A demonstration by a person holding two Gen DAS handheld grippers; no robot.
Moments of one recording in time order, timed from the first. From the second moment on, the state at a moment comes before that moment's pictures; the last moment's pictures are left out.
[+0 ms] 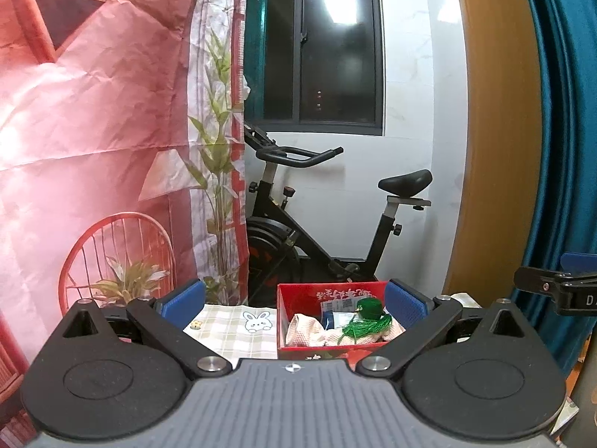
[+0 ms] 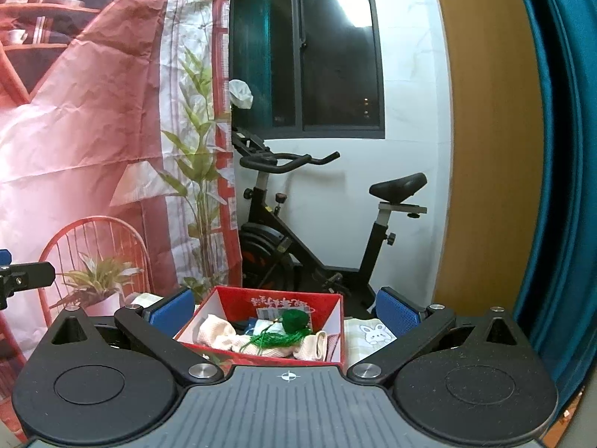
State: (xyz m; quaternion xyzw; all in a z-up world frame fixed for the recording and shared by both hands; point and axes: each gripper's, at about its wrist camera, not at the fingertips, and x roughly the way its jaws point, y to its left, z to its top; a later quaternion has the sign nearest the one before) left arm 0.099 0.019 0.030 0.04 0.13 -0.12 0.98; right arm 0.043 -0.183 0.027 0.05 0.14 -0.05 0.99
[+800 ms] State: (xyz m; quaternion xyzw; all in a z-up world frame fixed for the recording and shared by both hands) left arm 0.096 0.020 0.027 0.04 0.14 -0.12 0.98; right arm 0.037 -0.197 0.024 0.06 0.14 -0.06 0.99
